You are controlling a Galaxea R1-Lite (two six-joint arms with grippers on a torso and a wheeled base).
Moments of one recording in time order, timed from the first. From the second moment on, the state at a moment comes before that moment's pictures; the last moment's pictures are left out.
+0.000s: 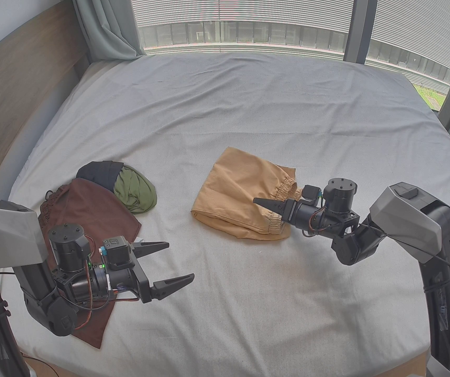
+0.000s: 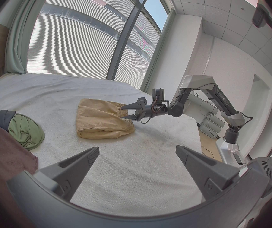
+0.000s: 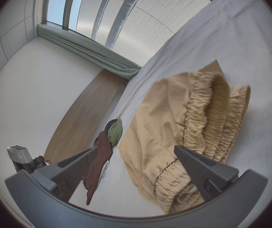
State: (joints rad) left arm -0.28 2.12 -0.33 -1.55 -0.70 0.07; right arm 0.32 2.56 -1.32 -1.09 0.60 0.65
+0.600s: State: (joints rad) left arm -0.28 2.11 -0.33 -1.55 -0.70 0.07; right arm 0.32 2.53 -1.26 -1.13 0.60 0.64
